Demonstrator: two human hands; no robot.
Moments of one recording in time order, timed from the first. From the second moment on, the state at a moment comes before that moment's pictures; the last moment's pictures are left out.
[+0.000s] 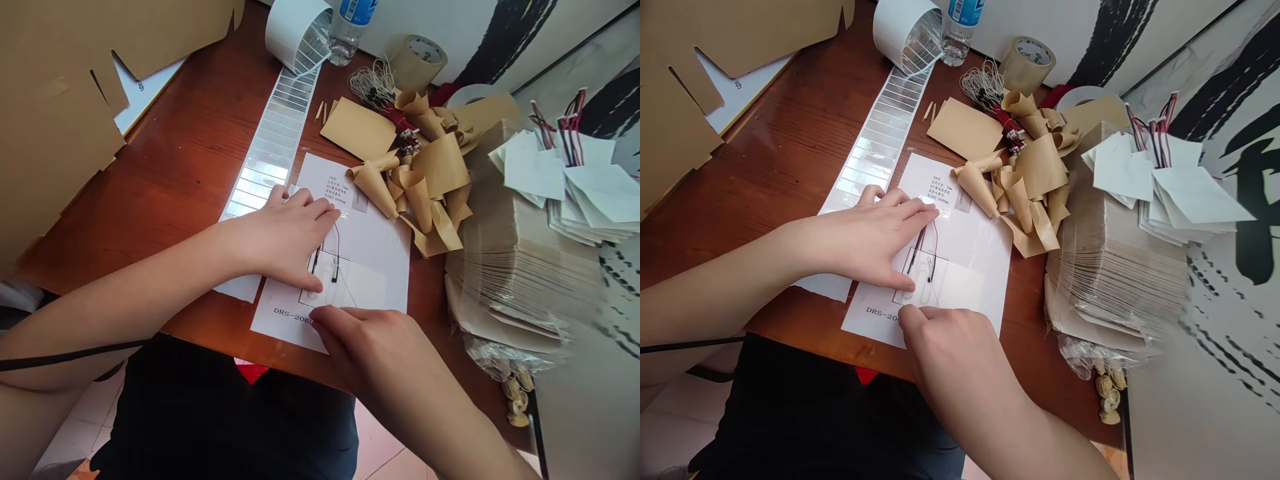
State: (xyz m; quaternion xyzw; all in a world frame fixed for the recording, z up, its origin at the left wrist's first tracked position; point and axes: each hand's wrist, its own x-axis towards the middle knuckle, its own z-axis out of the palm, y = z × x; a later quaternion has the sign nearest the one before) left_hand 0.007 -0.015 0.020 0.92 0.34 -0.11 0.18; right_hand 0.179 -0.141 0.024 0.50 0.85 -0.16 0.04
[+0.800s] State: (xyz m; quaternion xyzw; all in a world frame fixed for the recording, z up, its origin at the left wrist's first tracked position) left_hand 0.008 -0.016 0.016 0.92 0.34 -0.10 0.19; right_hand 0.180 -0.133 0.028 0.54 0.82 -0.17 0.10
